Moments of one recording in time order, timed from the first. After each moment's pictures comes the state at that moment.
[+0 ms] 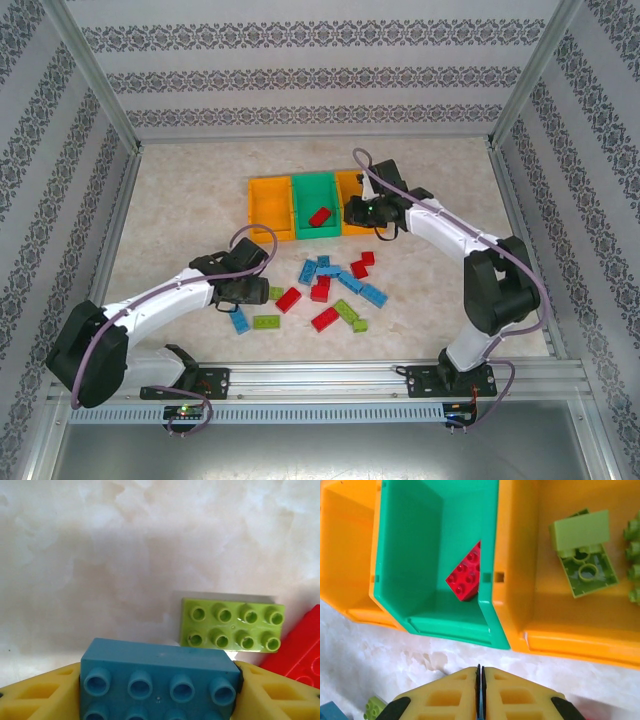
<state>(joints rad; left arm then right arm) -0.60 1.26 0.71 -0.70 -0.12 -0.58 0.40 1.67 1.20 -0.45 -0.29 0.49</state>
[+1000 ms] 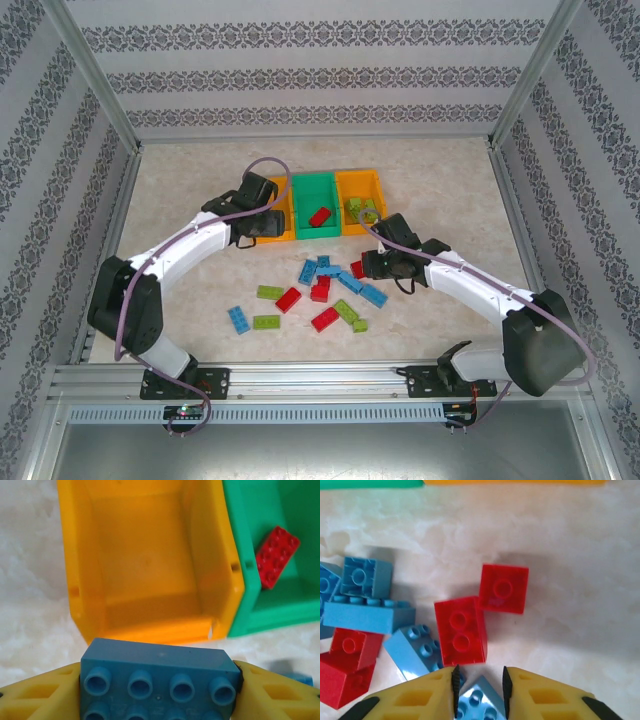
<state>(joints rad) -0.44 1.60 1.21 -0.61 -0.14 -0.42 0.54 1.31 0.77 -0.53 -0.04 0.43</state>
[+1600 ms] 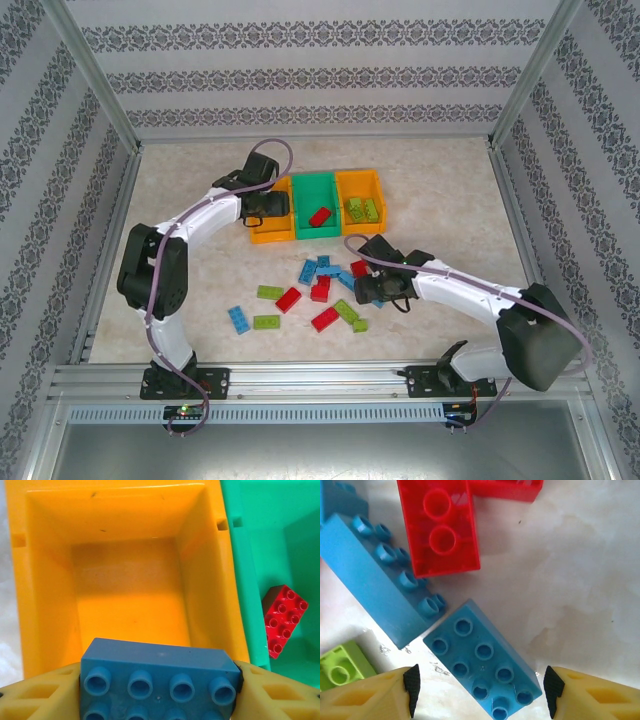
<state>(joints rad) -0.36 1.85 1.41 -0.57 -0.03 -0.40 0.69 1.37 0.73 -0.66 0.05 0.50</state>
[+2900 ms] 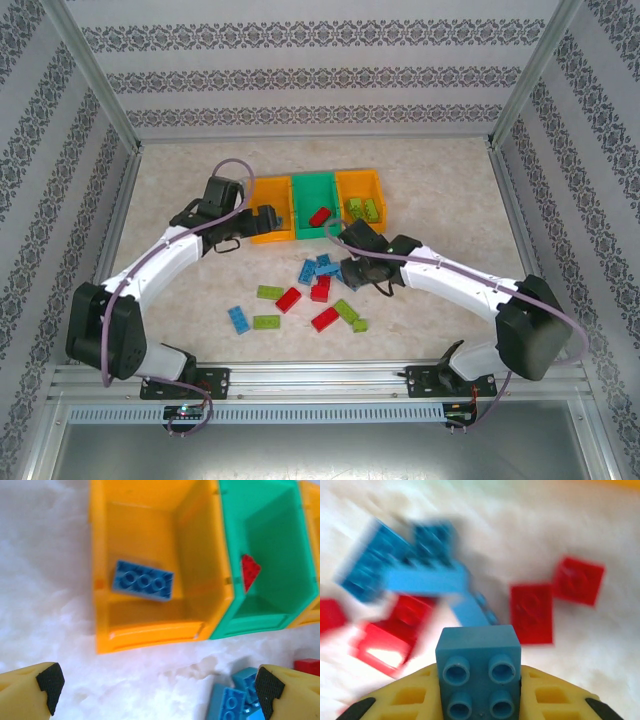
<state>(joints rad) -0.29 1.39 0.99 -0.47 0.09 -0.49 0.77 1.43 0.99 -0.66 0.07 0.45</state>
